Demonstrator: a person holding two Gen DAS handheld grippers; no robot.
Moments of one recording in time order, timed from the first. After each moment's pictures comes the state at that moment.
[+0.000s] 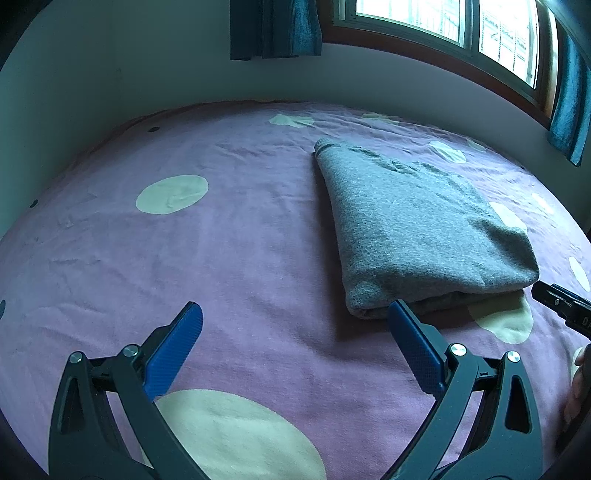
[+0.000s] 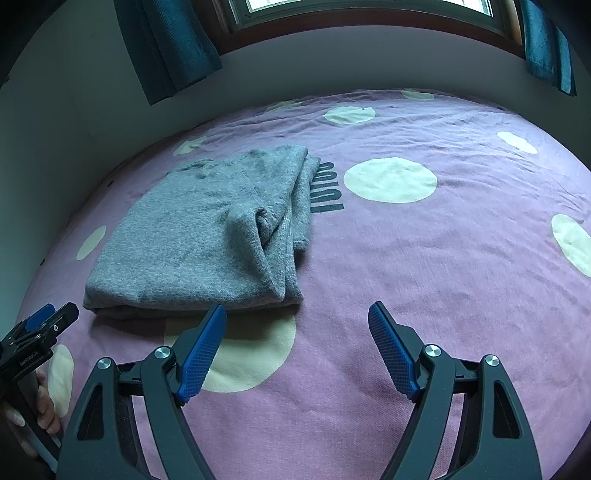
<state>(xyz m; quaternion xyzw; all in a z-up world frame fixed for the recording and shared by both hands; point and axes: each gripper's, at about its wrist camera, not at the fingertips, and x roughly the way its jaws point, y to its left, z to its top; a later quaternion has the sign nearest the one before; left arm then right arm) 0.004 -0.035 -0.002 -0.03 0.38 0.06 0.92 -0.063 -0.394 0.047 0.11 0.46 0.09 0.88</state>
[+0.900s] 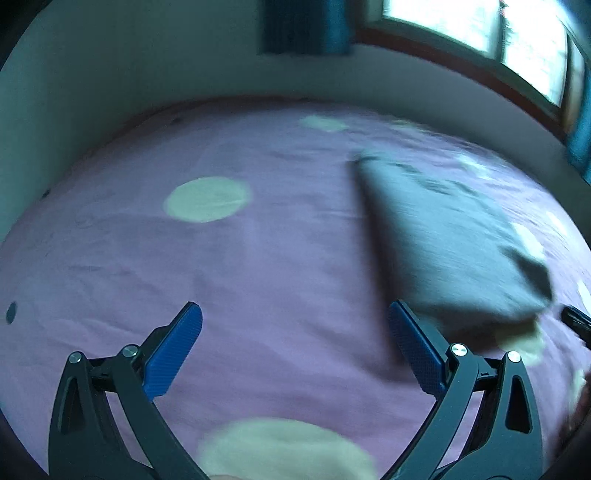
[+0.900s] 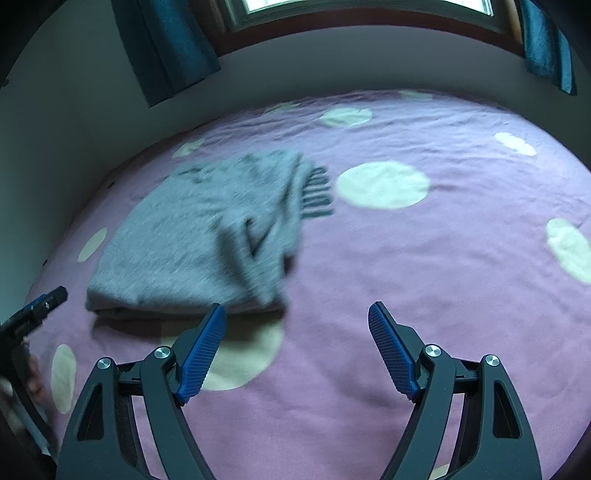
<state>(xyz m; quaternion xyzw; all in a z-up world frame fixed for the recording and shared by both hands) 0.022 0.026 0.009 -0.06 0.40 0.10 0.91 -0.053 -0.430 0.056 0.11 0.45 0.08 0.88</state>
